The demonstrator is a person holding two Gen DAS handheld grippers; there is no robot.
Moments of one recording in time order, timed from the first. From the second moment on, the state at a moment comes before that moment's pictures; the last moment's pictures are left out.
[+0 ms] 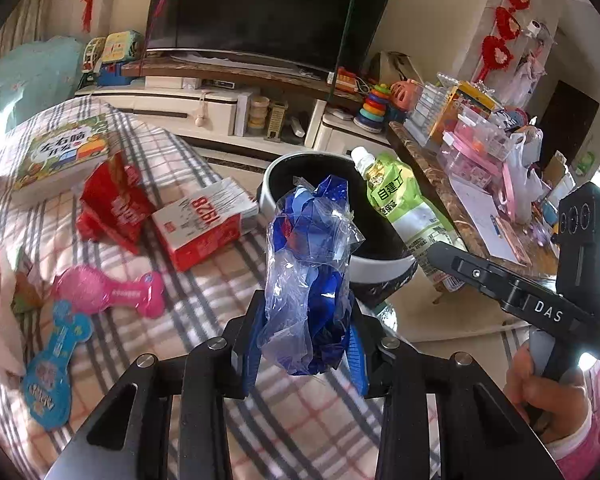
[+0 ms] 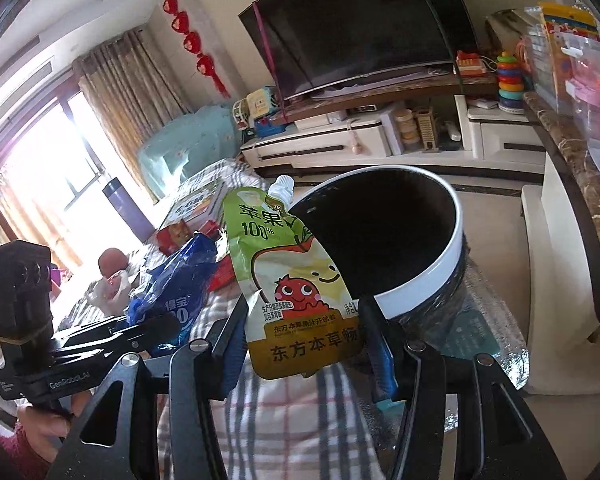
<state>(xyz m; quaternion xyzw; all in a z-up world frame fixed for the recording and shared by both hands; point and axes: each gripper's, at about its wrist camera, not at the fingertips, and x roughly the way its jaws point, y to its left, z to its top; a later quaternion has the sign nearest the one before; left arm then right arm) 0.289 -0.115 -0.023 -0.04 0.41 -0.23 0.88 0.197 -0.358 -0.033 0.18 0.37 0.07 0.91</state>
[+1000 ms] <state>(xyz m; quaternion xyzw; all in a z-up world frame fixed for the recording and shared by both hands) 0.357 -0.176 -0.034 -0.01 0.42 -0.24 0.87 0.240 -0.393 -0.035 0.16 0.39 0.04 0.91</state>
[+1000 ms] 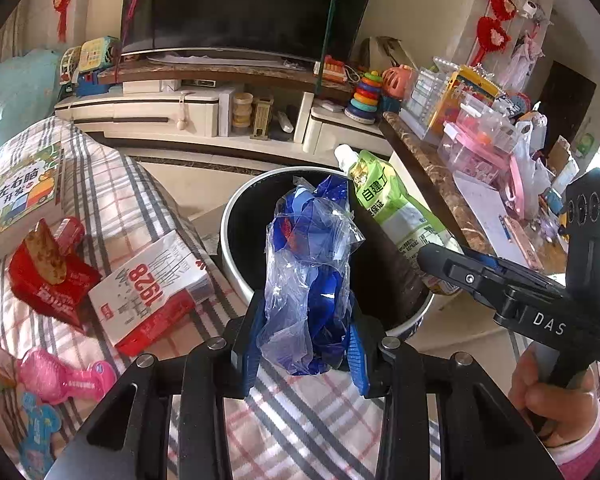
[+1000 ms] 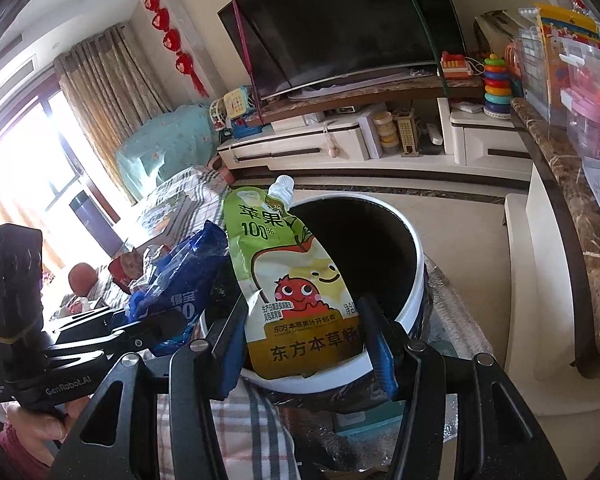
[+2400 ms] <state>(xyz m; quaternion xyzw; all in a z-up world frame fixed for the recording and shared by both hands) 0.352 -0.151 -0.045 -0.04 0.43 -0.21 0.87 0.251 -0.394 -0.037 0.18 0.40 0.04 0.90</state>
